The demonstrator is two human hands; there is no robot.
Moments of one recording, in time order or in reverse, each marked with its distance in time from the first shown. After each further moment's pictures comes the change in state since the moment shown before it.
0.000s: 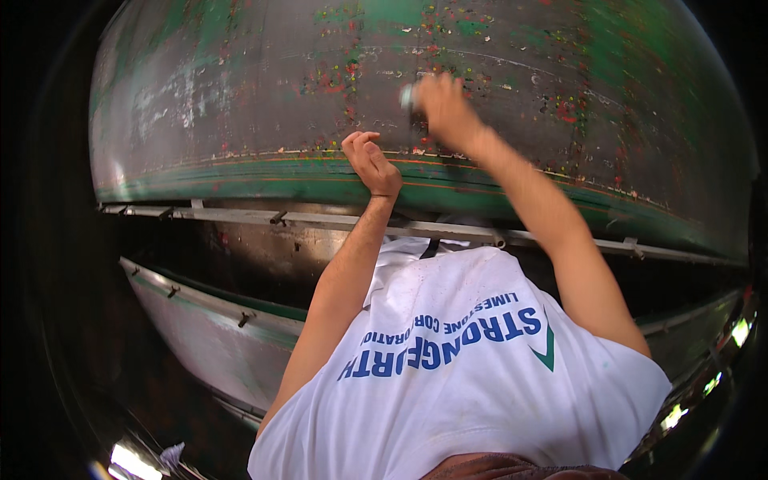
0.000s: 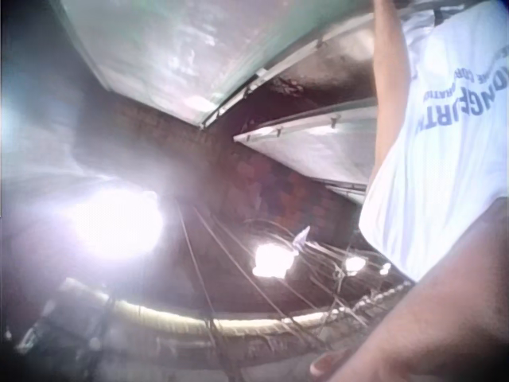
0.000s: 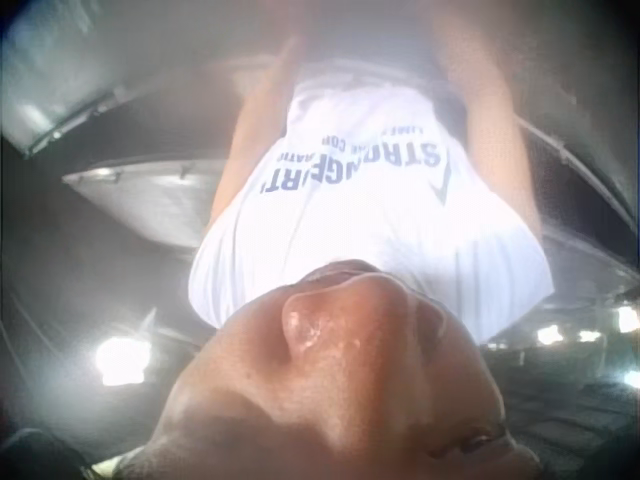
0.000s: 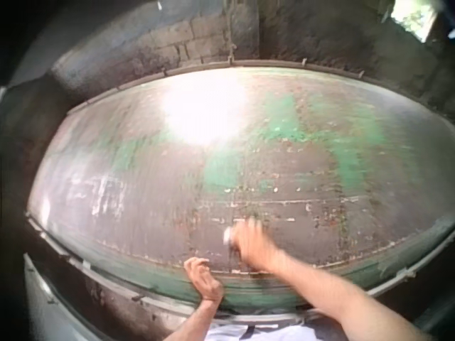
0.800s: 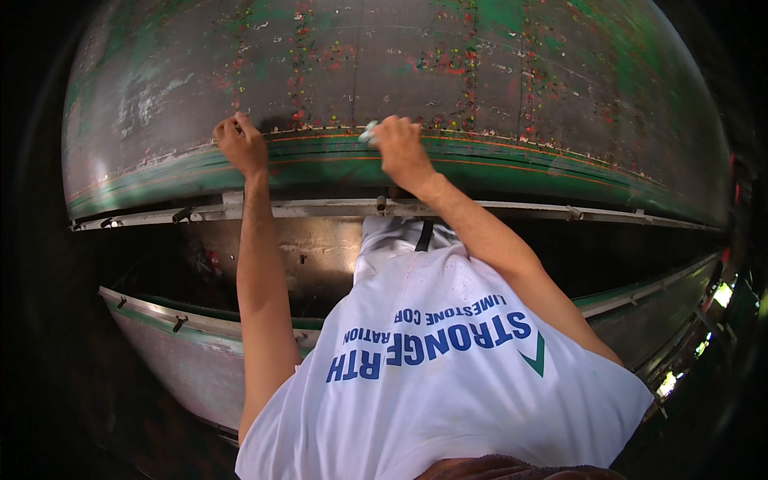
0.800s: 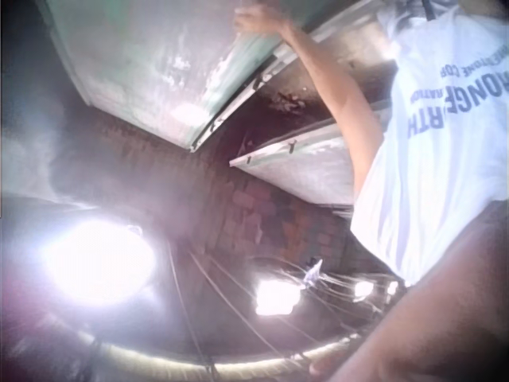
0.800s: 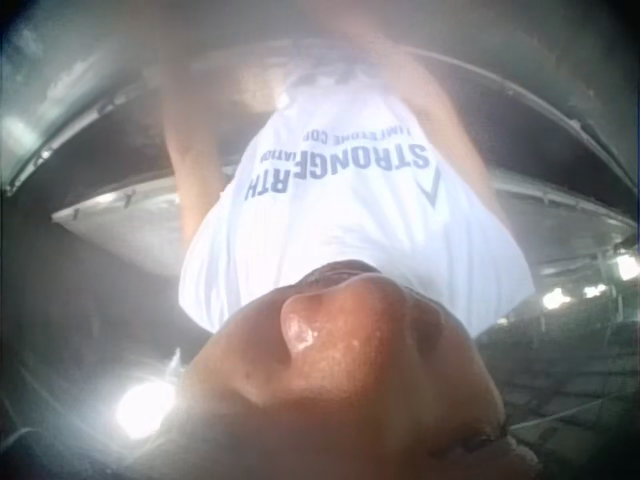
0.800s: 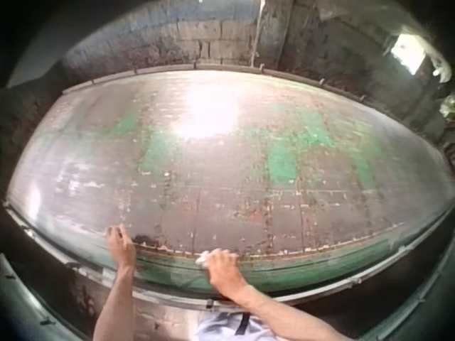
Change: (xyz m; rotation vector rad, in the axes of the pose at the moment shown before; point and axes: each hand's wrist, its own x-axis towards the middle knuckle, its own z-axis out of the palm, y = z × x) left_hand 0.274 -0.238 -0.338 0.467 0.098 0.082; right_hand 0.137 -0.323 0.073 0.227 0.102 0.249
